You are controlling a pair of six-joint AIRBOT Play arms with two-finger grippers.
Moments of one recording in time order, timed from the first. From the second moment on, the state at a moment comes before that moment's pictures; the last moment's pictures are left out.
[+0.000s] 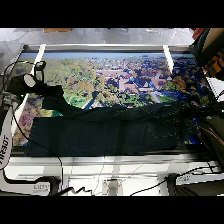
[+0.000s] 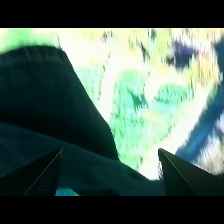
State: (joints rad) left arm 0.09 -1.53 1.40 1.39 -0.91 -1.40; right arm -0.67 -1.59 1.25 -0.97 1.37 0.79
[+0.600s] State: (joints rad) left arm 0.38 -1.63 1.39 1.21 -1.11 -1.32; right arm -0.67 -1.59 1.25 -0.97 1.36 0.79
